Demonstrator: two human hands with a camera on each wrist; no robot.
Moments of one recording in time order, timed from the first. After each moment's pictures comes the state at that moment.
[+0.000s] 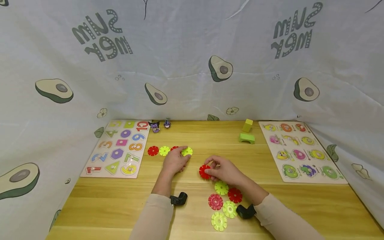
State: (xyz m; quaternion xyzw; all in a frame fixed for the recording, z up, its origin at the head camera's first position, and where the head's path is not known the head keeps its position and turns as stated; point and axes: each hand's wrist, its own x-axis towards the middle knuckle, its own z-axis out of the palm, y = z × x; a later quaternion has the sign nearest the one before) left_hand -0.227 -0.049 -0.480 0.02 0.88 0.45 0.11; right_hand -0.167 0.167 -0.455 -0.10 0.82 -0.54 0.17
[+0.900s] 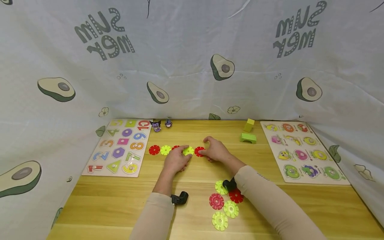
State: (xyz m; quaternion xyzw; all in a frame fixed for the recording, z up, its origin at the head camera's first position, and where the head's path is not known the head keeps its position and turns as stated) left_hand -0.226 -0.049 -0.477 0.03 0.89 0.44 0.11; right_hand -0.253 0.141 -0.461 0.01 0.91 -0.38 0.15
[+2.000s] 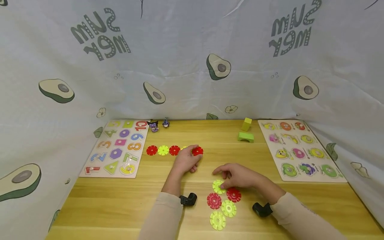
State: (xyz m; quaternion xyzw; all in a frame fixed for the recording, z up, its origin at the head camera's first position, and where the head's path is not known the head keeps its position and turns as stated) left_hand -0.222 -0.010 -0.482 0.06 0.82 0.55 0.15; right_hand -0.161 0.218 -0.445 -0.20 0.87 -0.37 0.26
